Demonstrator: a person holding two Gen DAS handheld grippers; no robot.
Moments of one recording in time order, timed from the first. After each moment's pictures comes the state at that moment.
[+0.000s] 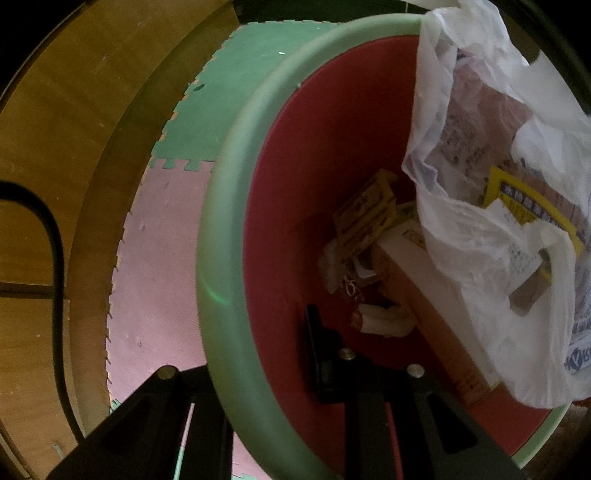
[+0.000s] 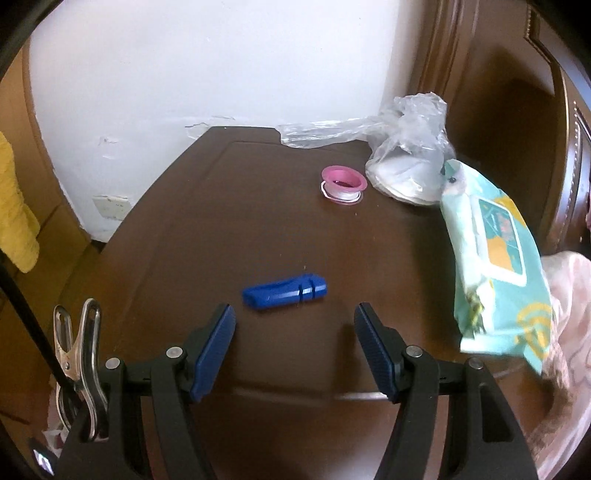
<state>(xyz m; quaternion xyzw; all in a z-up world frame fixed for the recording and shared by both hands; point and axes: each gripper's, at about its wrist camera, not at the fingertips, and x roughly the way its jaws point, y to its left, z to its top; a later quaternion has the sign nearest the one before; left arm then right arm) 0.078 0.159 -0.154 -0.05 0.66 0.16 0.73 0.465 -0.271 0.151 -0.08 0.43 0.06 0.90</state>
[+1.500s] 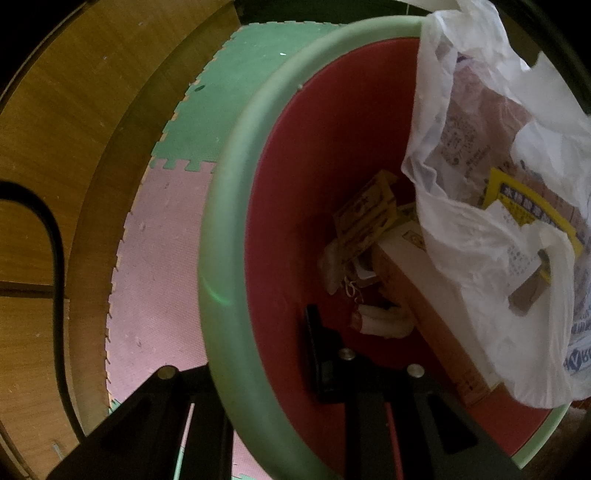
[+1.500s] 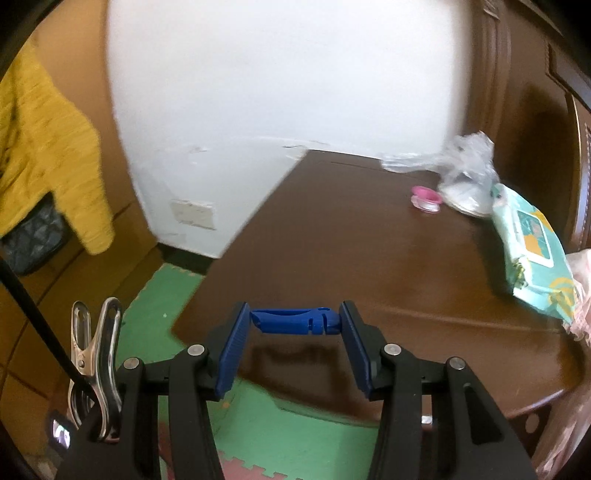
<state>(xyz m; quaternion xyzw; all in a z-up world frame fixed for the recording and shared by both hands) 0.079 0.157 -0.154 -0.05 0.66 0.16 0.73 0.350 -0.207 0.166 -0.07 0.36 0.18 0.91</state>
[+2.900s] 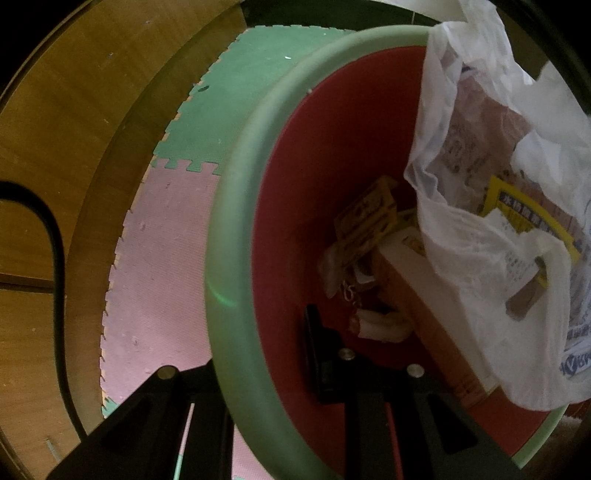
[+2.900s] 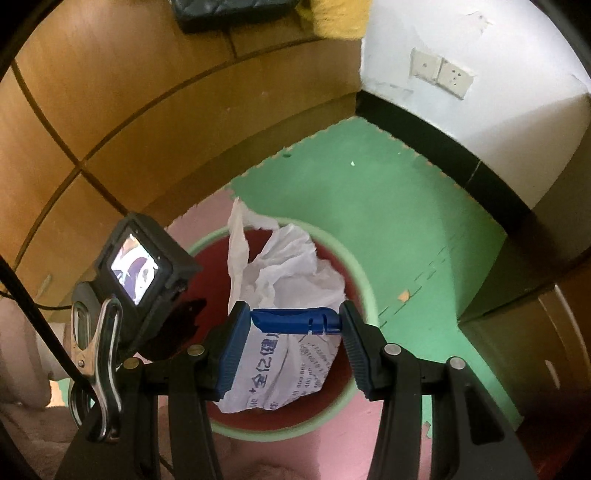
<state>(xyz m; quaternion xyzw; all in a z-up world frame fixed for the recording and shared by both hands) 0.078 0.161 -0.152 -0.07 0.65 0.17 0.74 0.157 0.008 -0.038 -0.21 0.50 0.43 0.72</state>
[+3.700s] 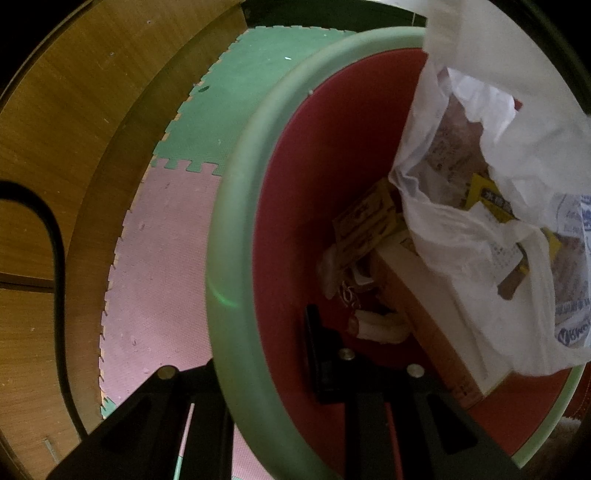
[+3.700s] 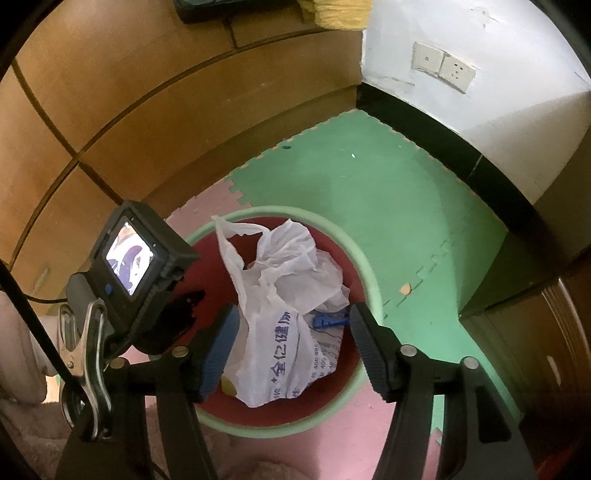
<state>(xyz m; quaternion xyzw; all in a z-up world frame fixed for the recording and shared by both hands) 0.076 0.161 -0.151 -0.07 0.65 0.17 0.74 0.156 0.002 -0.038 -0.21 0.50 0.42 0.73</state>
